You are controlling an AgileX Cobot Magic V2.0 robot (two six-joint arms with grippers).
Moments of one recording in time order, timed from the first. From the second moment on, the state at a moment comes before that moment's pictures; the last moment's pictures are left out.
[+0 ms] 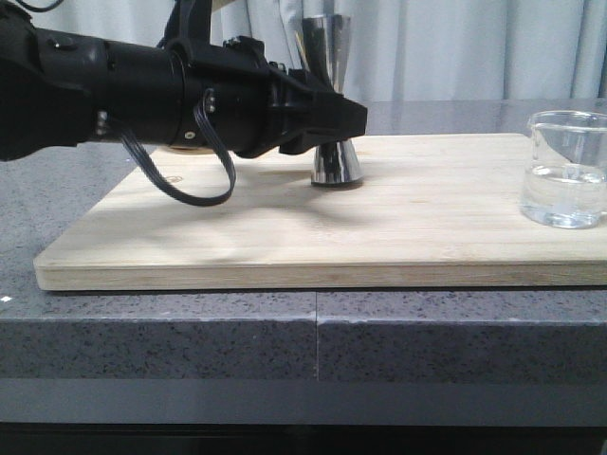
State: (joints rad) left arm -0.60 1.82 -0.93 0.74 -0.75 -0.65; right arm 0.17 0.57 -0.31 -0.18 0.20 0.28
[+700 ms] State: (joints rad) left arm -0.60 1.72 -0.93 0.90 -0.75 -0.76; right arm 0.31 0.57 -0.22 -0.25 0.01 0.28
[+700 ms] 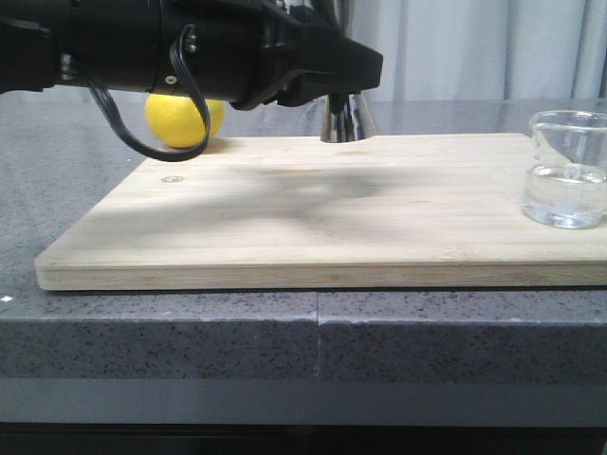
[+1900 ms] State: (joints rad) left arm -0.60 1.72 -0.93 1.05 -0.78 -0.85; right arm 0.30 1.02 -0.22 -0.30 -0.45 0.19
